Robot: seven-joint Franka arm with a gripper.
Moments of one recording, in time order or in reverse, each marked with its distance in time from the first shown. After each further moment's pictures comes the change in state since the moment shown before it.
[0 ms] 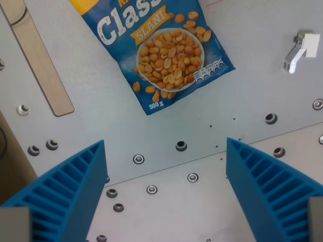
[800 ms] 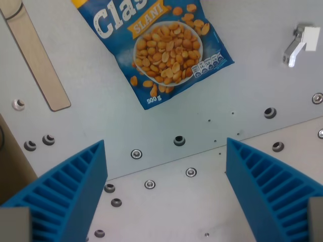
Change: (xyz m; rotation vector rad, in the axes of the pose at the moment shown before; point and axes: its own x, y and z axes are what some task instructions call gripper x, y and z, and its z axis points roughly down) arm -0.004 0.001 0.004 -0.006 -0.022 0.001
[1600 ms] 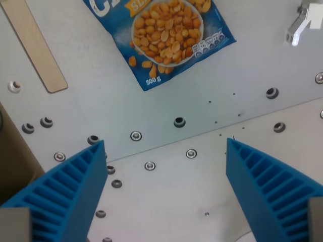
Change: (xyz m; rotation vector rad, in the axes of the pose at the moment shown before) arm -0.005 -0.001 0.001 -0.002 -0.069 0.008
